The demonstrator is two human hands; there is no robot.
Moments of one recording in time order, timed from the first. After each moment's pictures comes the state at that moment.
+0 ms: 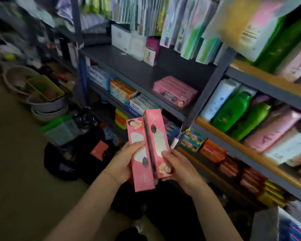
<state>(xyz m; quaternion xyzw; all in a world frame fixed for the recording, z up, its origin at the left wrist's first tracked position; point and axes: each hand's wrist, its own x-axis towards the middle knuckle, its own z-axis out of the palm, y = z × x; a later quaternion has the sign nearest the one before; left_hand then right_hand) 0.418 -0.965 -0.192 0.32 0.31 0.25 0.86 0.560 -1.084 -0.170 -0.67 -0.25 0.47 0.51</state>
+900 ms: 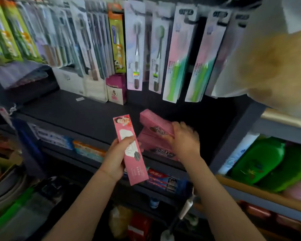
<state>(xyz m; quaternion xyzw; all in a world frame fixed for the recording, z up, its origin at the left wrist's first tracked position) 0.619 -0.658 -0.145 0.46 0.31 0.21 0.81 0.771 -0.799 -0.108 -0.93 -0.34 -0.08 0.08</state>
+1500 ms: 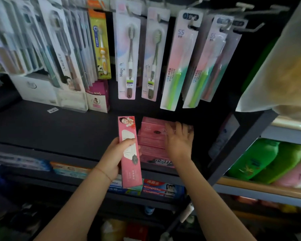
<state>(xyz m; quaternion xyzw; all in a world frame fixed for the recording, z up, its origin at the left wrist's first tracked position) 0.659 -0.596 -0.133 0.55 0.26 0.08 0.79 0.796 -0.751 -0.144 -0.96 -0.22 -0.18 0.02</state>
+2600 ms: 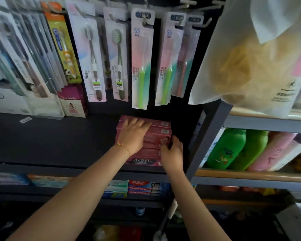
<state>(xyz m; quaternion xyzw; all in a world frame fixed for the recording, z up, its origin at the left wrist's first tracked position) 0.768 -0.648 -0.130 0.98 -0.03 0.20 -0.01 0.769 -0.811 -0.155 -0.83 -0.02 -0.02 0.56</state>
